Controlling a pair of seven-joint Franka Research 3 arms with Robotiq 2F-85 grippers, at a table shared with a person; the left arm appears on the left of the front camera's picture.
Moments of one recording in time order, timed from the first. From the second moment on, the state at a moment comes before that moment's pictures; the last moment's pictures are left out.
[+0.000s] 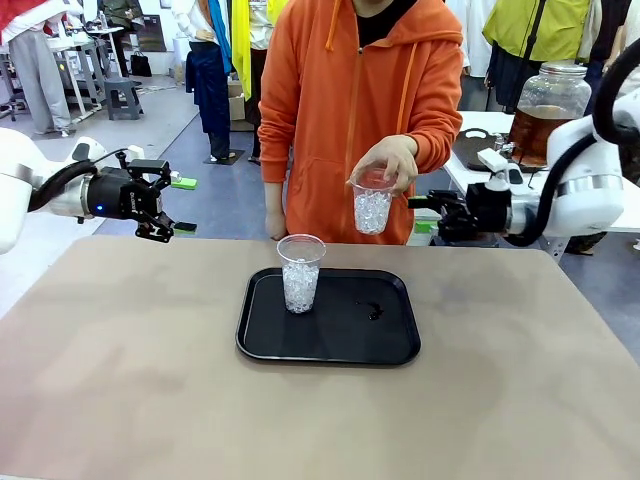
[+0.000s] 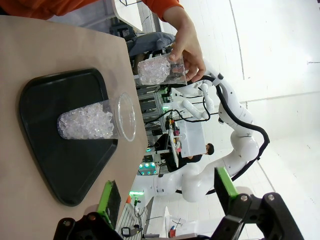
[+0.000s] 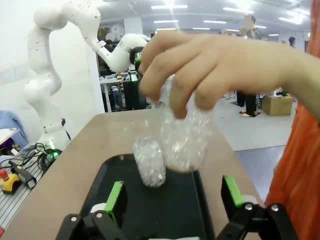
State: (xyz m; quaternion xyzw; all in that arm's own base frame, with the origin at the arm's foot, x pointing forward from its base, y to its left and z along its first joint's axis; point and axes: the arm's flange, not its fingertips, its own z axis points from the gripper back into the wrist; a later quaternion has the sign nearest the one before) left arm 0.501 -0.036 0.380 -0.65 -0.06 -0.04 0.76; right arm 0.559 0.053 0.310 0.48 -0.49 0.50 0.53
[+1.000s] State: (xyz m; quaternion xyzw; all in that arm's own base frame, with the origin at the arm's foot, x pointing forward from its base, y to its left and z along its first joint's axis) left arm 0.501 -0.036 0.380 -0.65 -0.06 -0.04 0.76; right arm 0.514 0.004 0.254 0.49 -0.51 0.48 0.51
